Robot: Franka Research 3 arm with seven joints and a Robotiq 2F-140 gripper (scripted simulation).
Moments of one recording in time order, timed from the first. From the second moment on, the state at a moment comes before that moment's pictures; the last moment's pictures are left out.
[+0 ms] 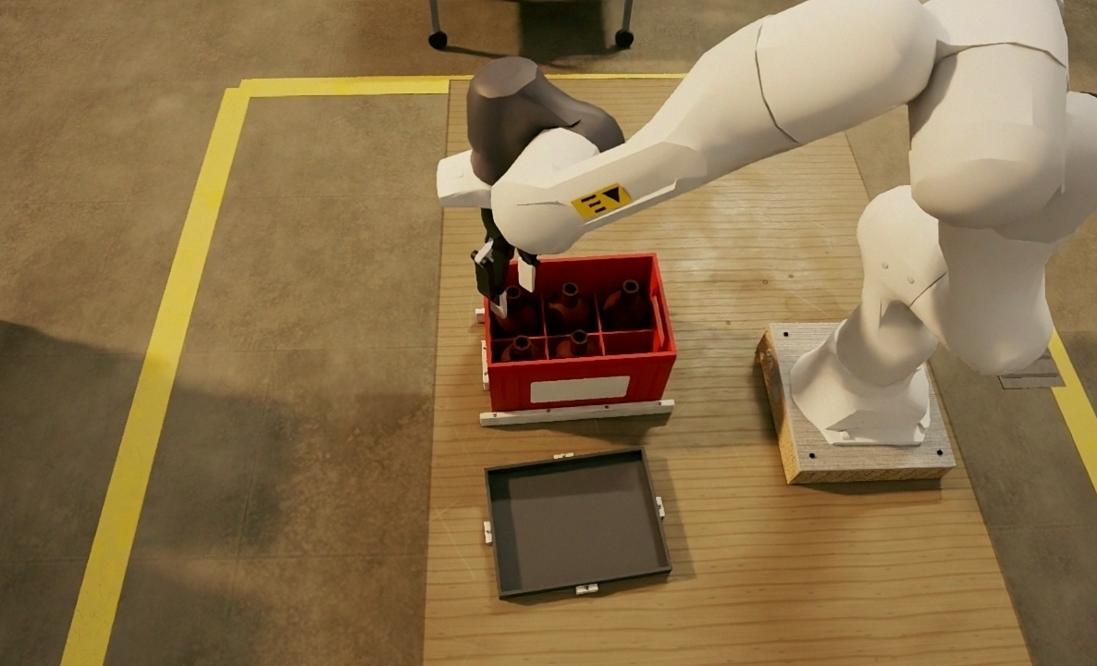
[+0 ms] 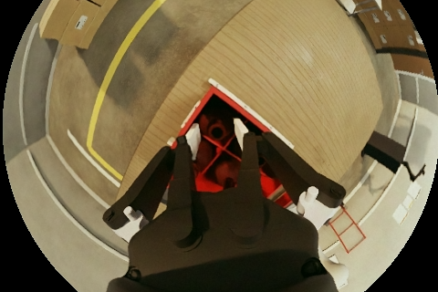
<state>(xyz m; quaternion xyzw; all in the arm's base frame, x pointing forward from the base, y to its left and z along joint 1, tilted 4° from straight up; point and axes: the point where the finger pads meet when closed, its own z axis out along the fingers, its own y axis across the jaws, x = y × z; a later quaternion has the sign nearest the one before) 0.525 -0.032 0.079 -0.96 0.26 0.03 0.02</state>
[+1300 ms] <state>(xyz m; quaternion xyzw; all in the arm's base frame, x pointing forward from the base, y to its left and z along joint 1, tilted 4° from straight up) 0.534 -0.036 0.145 -0.97 0.25 0.02 0.02</state>
